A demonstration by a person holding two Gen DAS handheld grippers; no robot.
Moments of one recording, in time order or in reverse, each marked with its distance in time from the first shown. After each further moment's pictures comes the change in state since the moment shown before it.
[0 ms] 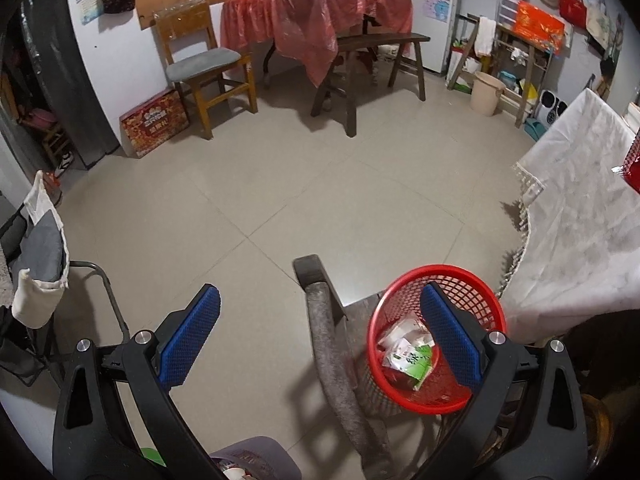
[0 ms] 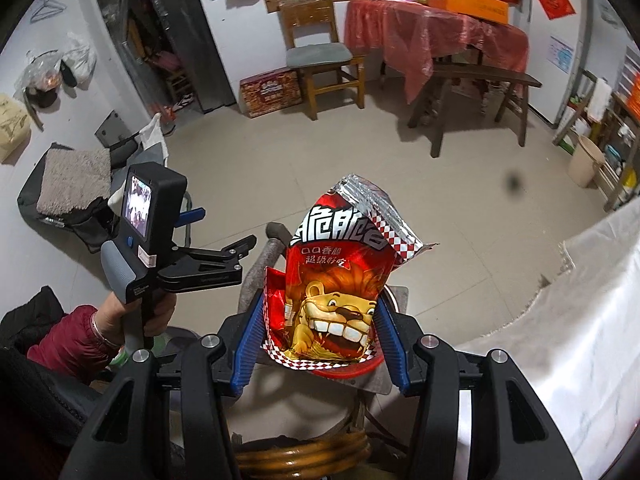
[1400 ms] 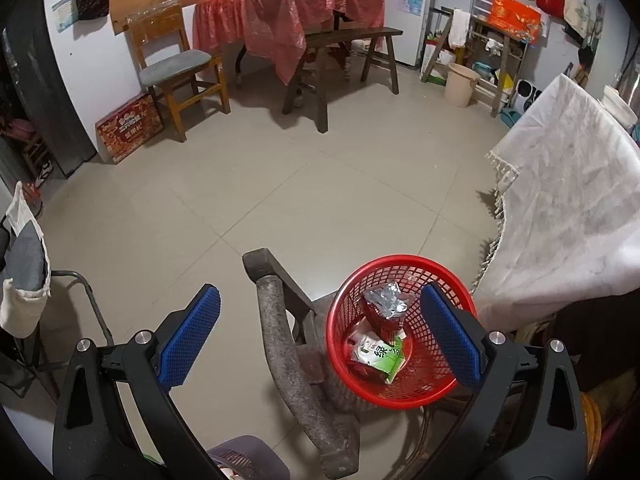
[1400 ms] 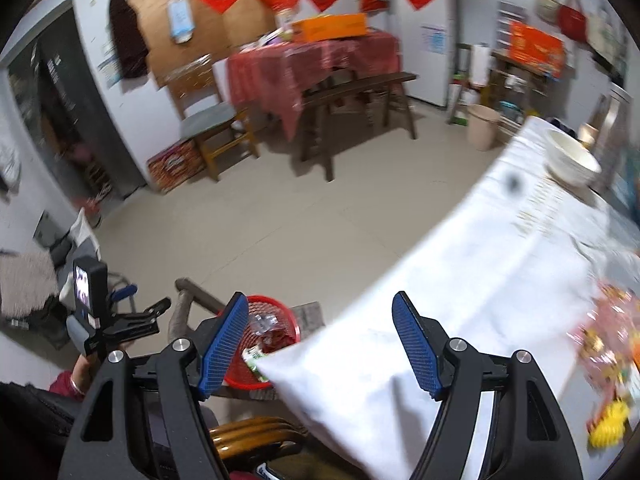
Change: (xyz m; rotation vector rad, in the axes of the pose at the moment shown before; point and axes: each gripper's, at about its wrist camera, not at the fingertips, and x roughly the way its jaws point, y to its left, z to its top) left arm 0.003 -0.042 -0.003 0.056 0.012 -0.078; right arm -0.112 -0.134 -0.071 0.344 -0.202 -0.253
